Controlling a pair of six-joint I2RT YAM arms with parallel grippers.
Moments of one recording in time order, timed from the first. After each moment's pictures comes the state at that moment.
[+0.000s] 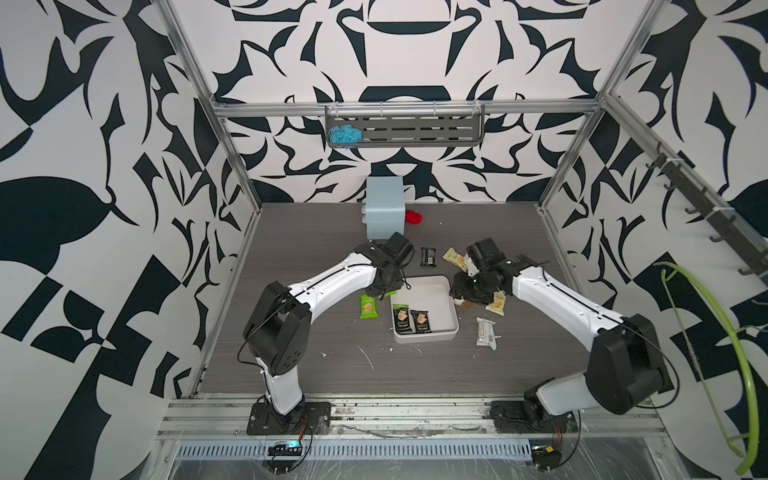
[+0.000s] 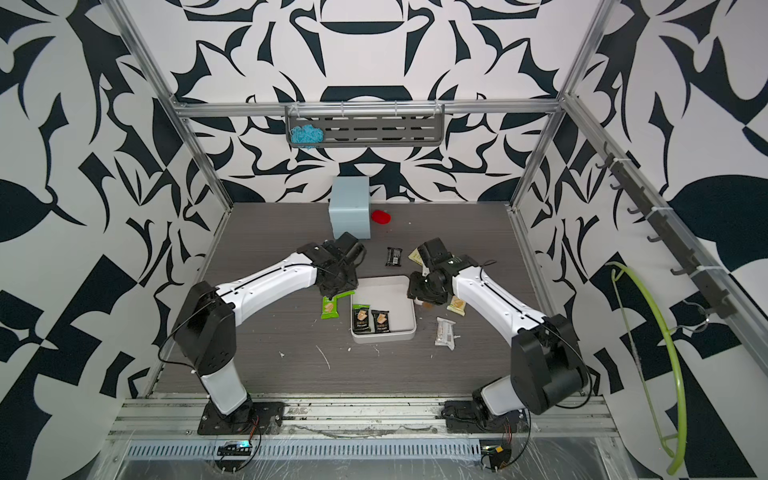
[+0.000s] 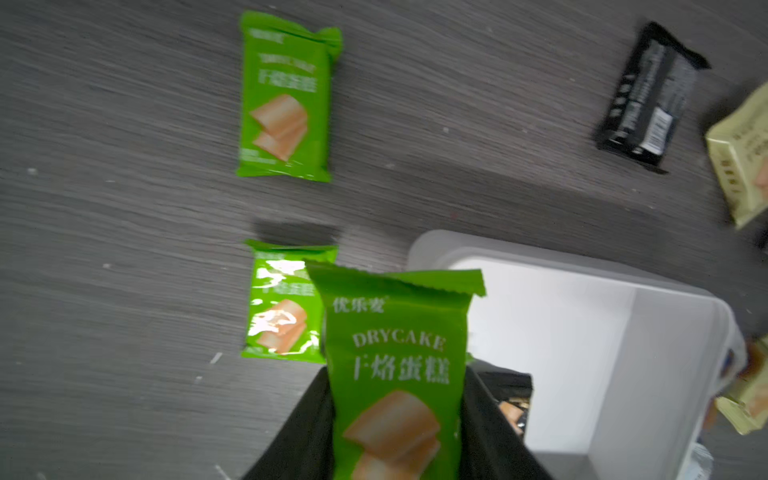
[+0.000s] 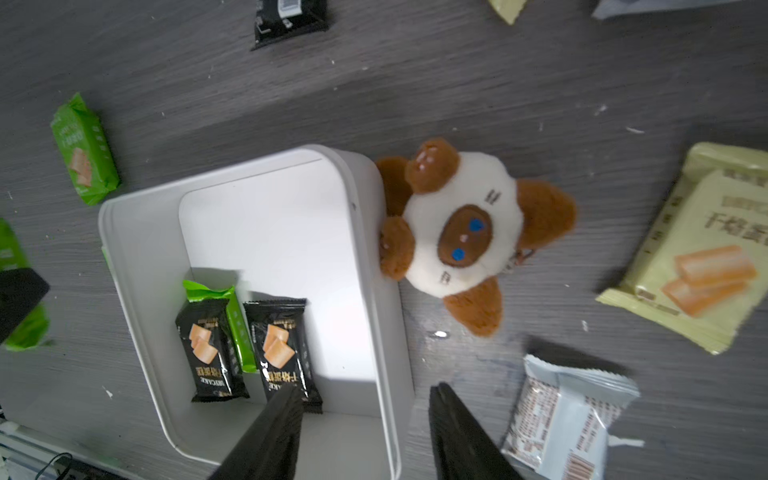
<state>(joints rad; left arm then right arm) -0.71 1.76 1.38 -0.87 -0.16 -0.94 0.43 1.48 1.07 -0.76 -0.17 0.61</state>
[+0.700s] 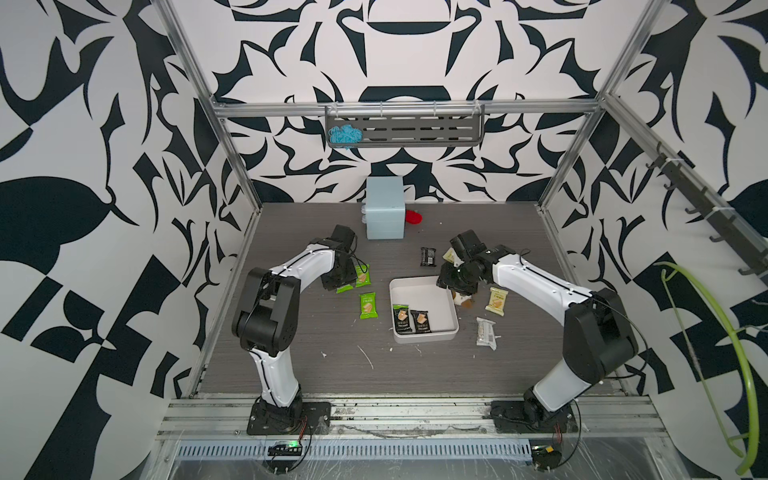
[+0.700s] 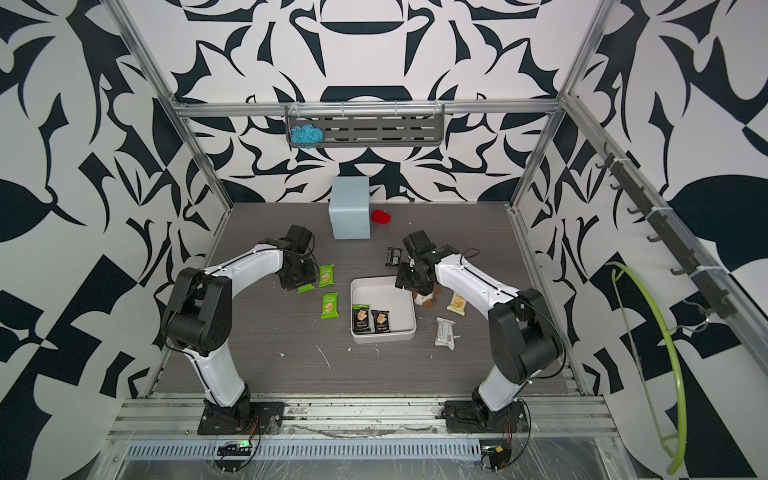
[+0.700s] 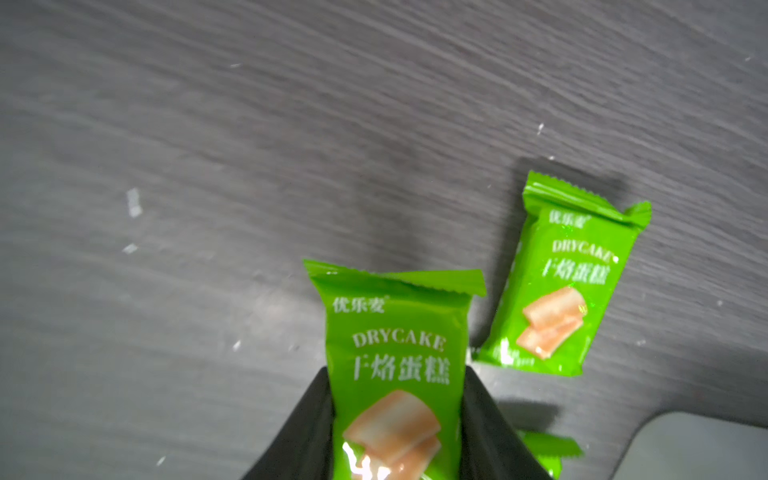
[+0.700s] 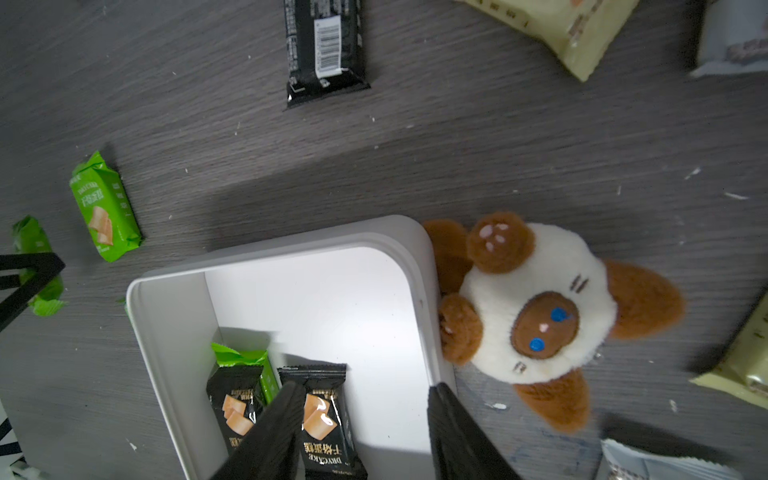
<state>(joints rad) -0.34 1.87 1.28 -0.73 -0.05 -0.61 0.46 1.64 1.18 -0.71 -0.14 0.69</state>
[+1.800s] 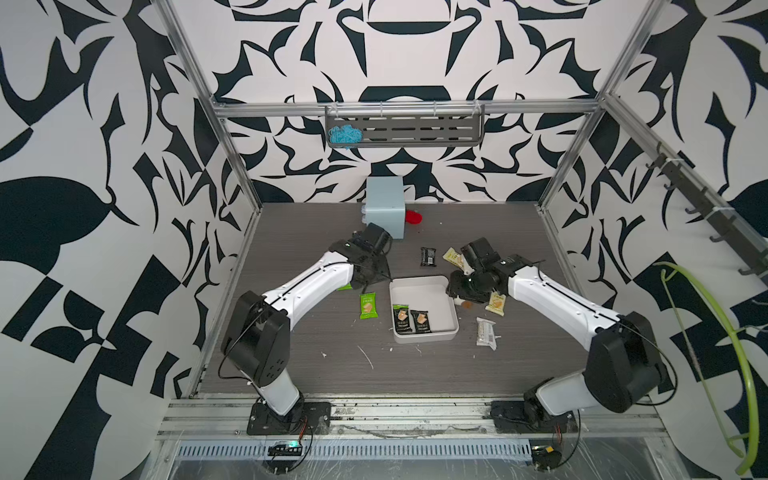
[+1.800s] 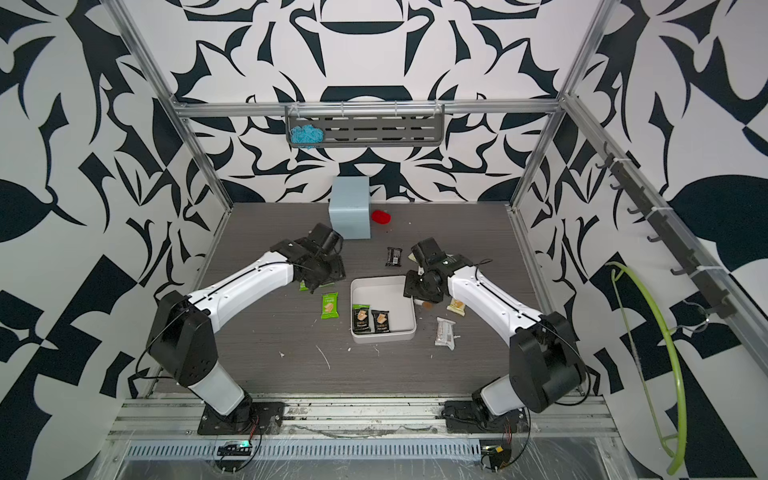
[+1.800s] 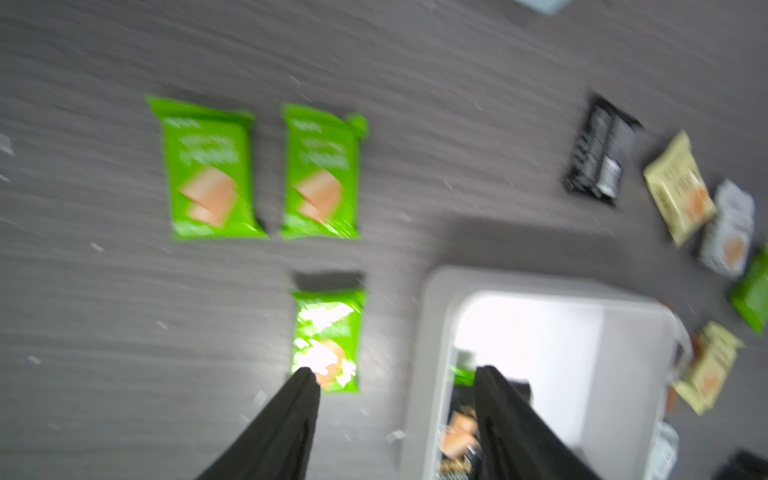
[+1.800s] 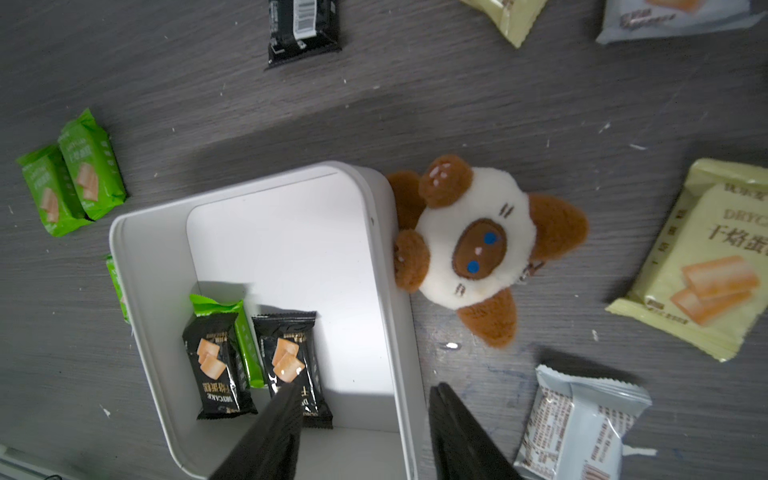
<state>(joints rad) -0.68 1.66 1.33 -0.79 -0.12 -0.85 0.46 1.45 1.06 -0.76 -0.12 0.63</state>
